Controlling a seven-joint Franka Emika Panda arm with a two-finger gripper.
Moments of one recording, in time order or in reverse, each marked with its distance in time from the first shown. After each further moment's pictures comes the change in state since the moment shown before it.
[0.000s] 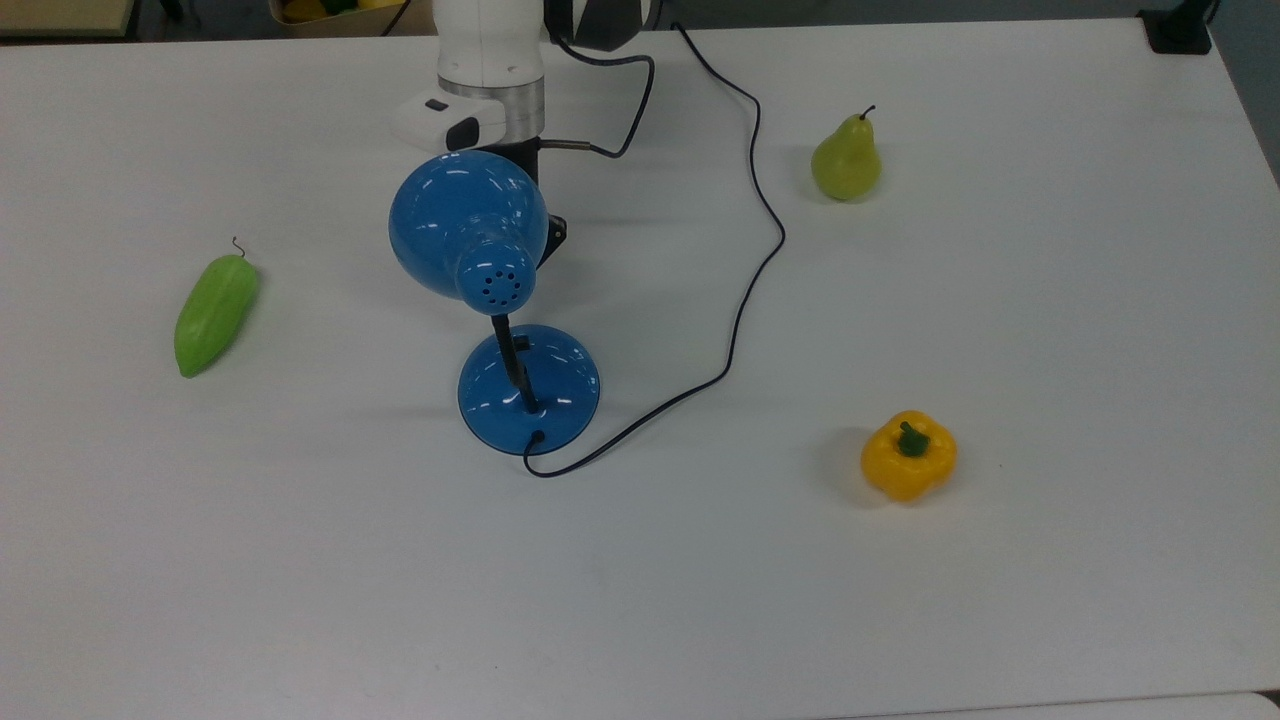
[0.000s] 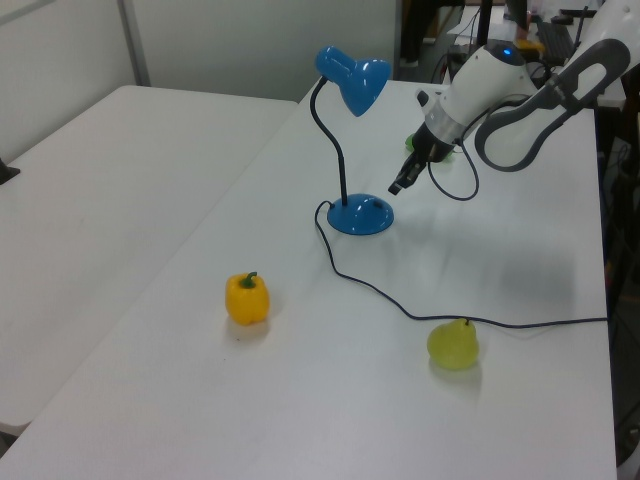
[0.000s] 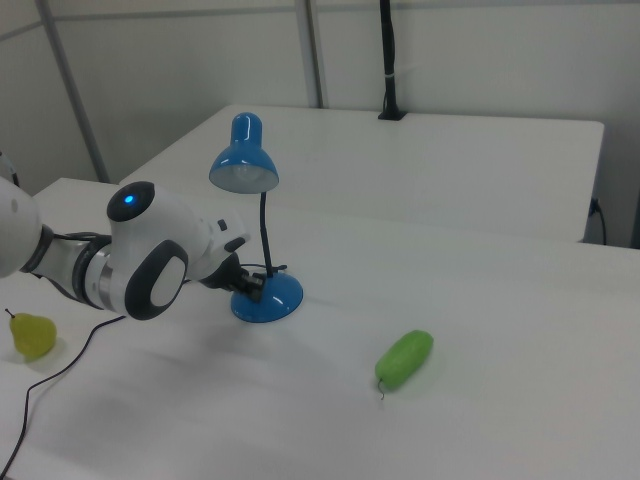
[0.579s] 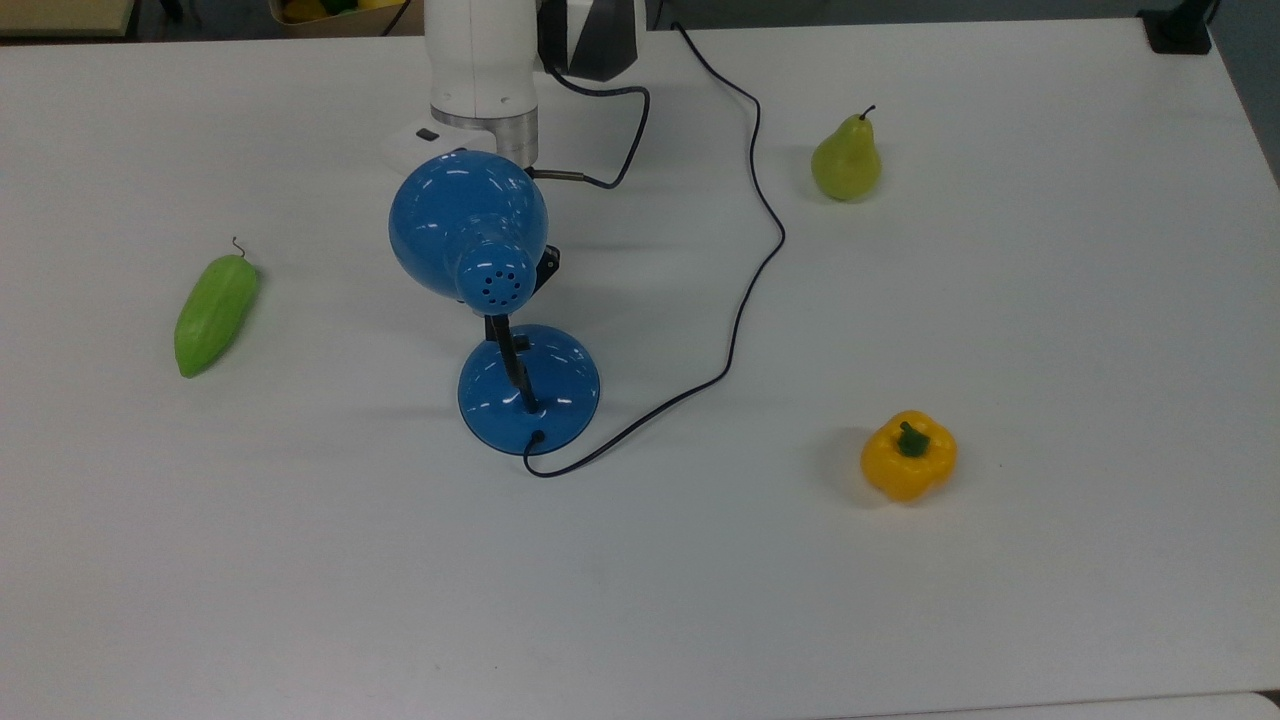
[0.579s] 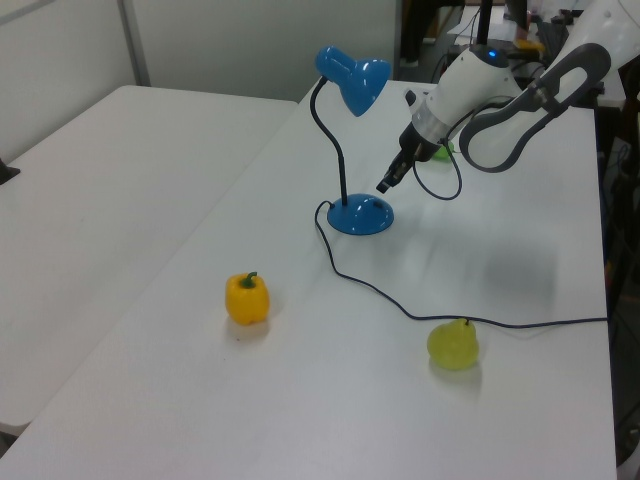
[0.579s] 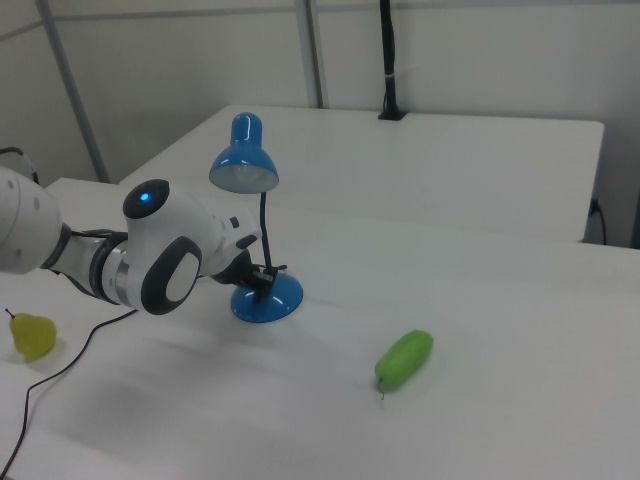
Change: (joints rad) arm -0.005 0.075 0.000 0.080 0.000 0.000 0.024
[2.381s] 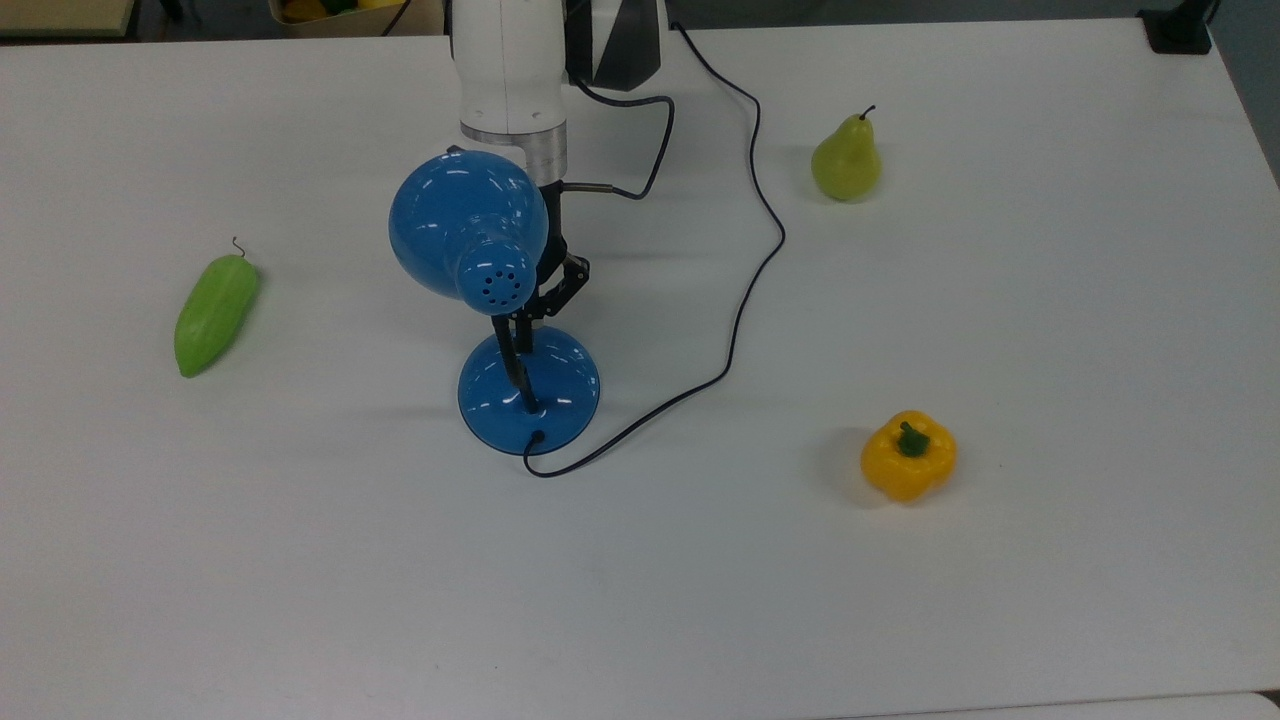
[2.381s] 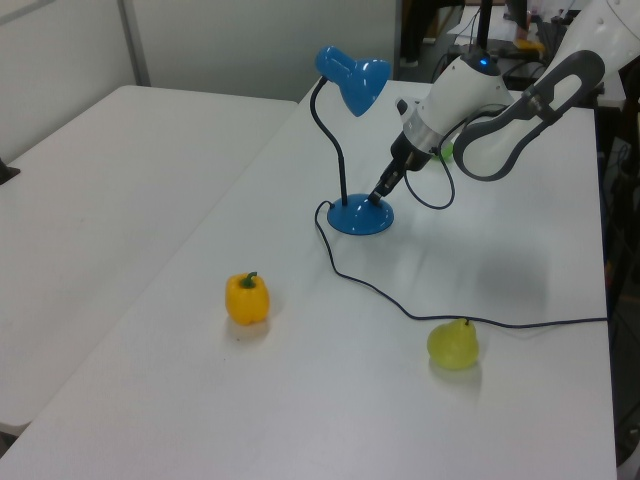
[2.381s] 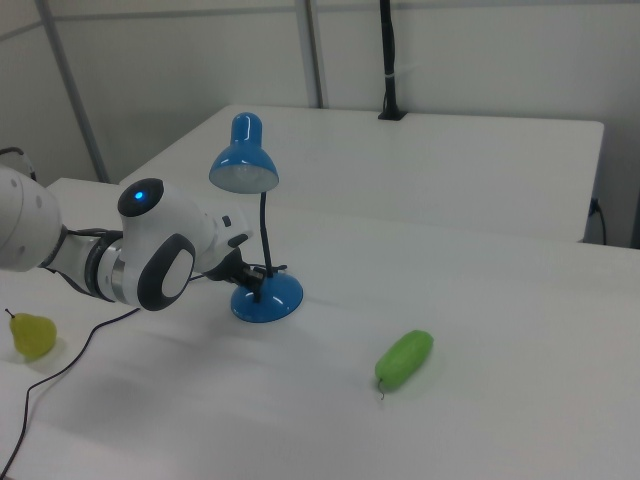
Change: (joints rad) arm 0.009 0.029 0.033 0.028 0.000 0.000 0.050
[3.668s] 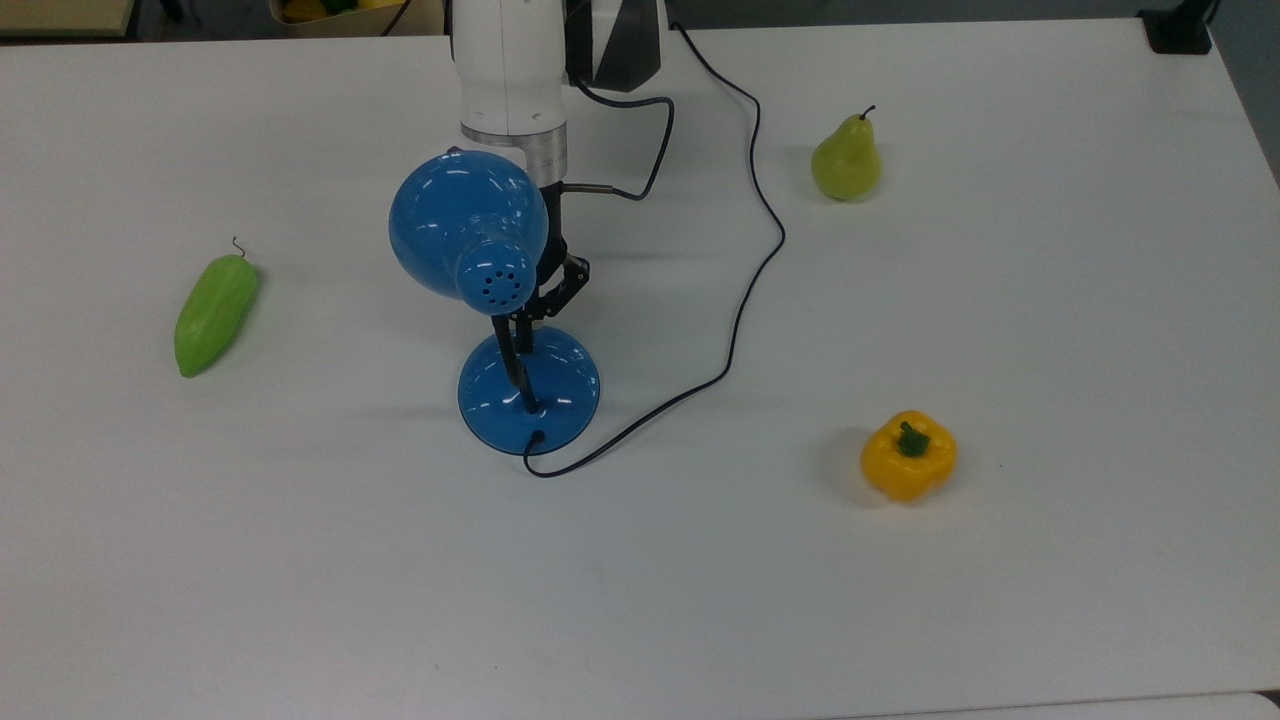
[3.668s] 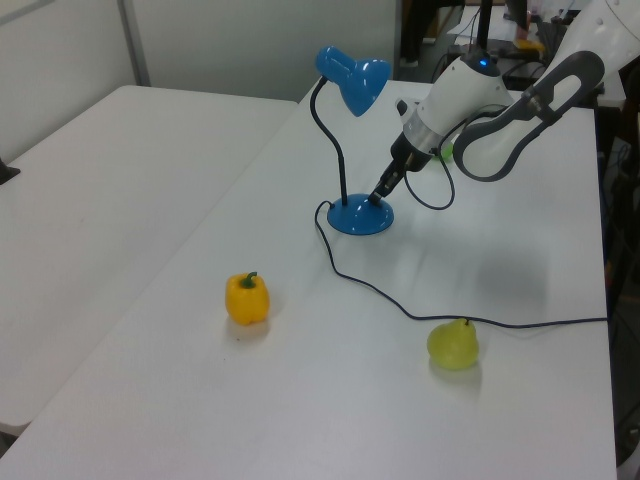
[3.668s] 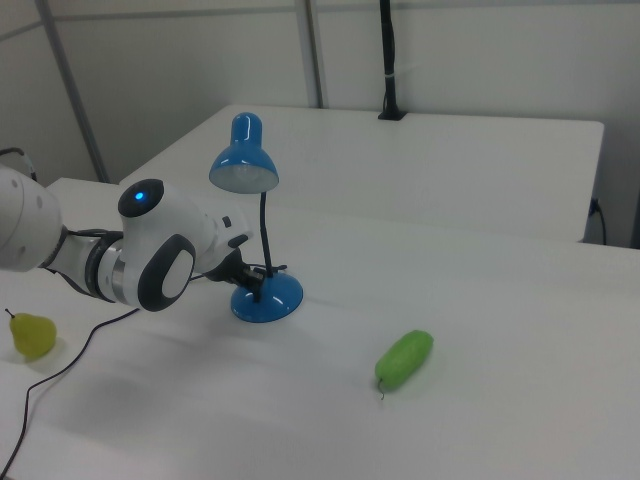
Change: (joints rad) arm 0.000 0.003 0.000 0.000 0.000 0.000 0.000
